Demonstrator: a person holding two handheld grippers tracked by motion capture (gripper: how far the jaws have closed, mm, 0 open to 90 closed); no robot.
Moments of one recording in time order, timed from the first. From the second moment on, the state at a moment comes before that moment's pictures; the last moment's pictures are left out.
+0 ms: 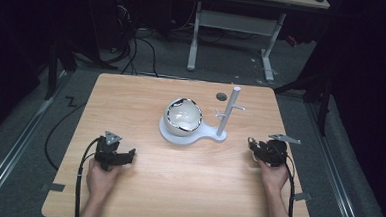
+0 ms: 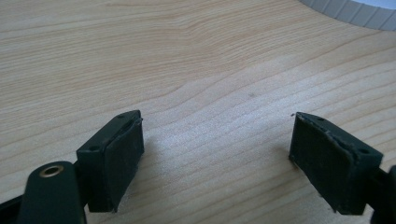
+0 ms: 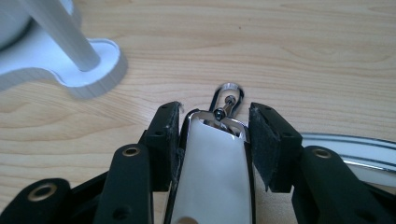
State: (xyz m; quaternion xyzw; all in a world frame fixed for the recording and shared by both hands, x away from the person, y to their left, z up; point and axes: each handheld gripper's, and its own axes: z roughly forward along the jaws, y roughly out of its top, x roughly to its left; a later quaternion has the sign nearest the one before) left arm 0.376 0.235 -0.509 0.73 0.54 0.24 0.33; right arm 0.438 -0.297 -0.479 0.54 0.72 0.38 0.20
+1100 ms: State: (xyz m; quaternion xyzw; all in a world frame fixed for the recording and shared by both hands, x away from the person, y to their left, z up) left arm 0.376 0.235 -0.509 0.74 0.54 0.24 0.33; right arm 0.410 -0.296 -0.407 0.47 0.70 0.50 0.19
